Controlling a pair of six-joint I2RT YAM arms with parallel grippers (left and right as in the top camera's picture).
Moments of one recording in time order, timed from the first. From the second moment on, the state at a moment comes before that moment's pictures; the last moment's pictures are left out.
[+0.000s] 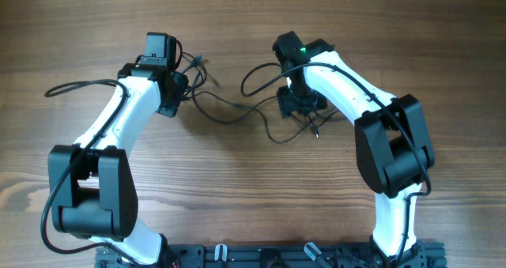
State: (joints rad) left arm -0.10 1.78 1.21 -0.70 -0.12 -1.28; right arm 0.46 2.13 1.60 -1.06 0.05 0.21
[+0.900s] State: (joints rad) left arm -0.10 1.78 1.21 -0.70 -0.12 -1.28; right arm -0.24 1.68 1.79 -0.77 0.30 0.19
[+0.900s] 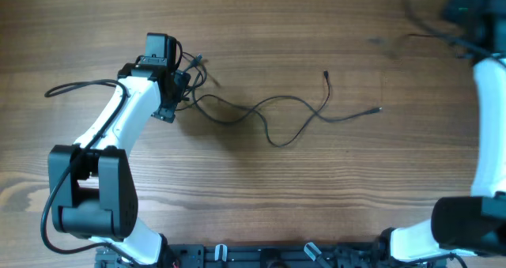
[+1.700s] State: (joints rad) left arm -0.10 1.78 1.21 -0.70 -0.12 -1.28; right arm -0.62 2.25 1.85 -0.78 0.19 0.05
